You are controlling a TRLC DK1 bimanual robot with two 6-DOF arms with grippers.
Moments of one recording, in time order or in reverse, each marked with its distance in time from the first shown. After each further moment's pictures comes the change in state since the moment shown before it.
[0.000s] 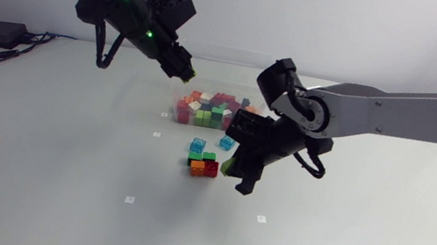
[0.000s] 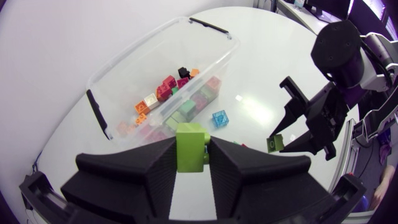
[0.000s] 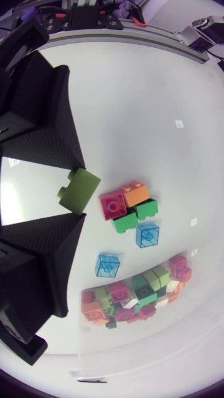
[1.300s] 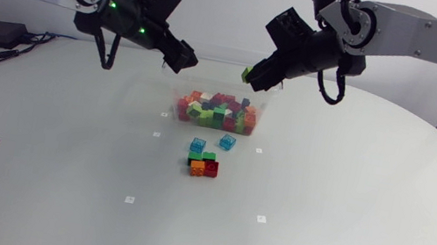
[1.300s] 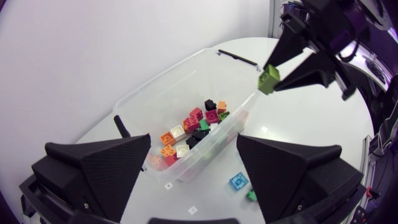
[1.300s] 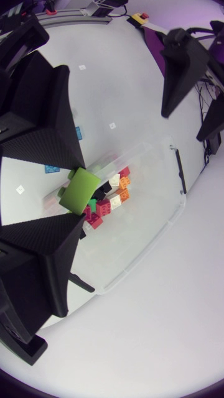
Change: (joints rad) left arm 0.087 -0.018 -0.134 0.354 0.068 0.011; right arm -0.171 0.090 0.438 0.047 -0.030 0.237
